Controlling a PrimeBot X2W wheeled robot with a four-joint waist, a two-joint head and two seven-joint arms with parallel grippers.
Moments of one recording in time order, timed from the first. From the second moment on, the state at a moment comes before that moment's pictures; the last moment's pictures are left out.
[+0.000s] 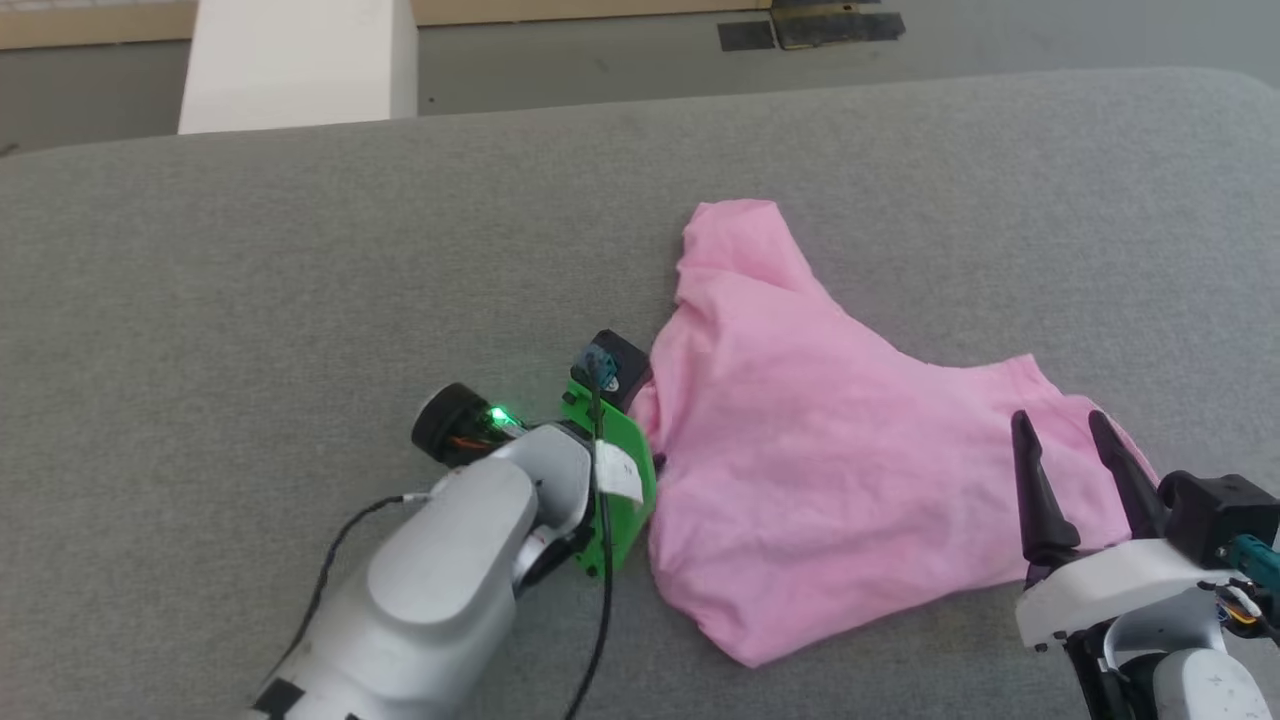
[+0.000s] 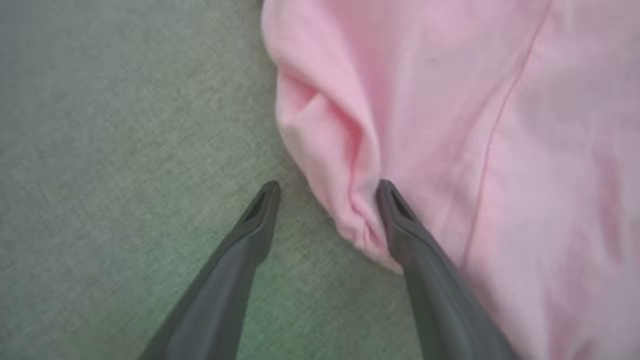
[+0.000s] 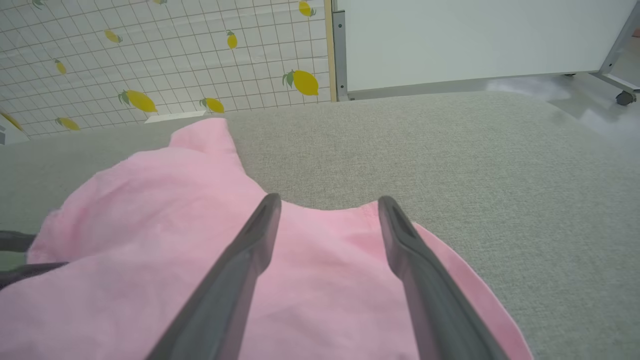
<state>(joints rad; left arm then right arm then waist) -0.64 0.16 -0.73 0.55 -0.43 -0.13 0.44 -0.05 -0.05 -0.11 0.08 0.16 0.13 -0.06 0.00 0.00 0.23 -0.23</state>
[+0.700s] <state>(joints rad) -1.04 0.26 -0.60 0.76 -0.39 0.07 0.41 -0.15 -0.05 -0.03 0.15 0.20 0.13 -0.12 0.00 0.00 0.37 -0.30</state>
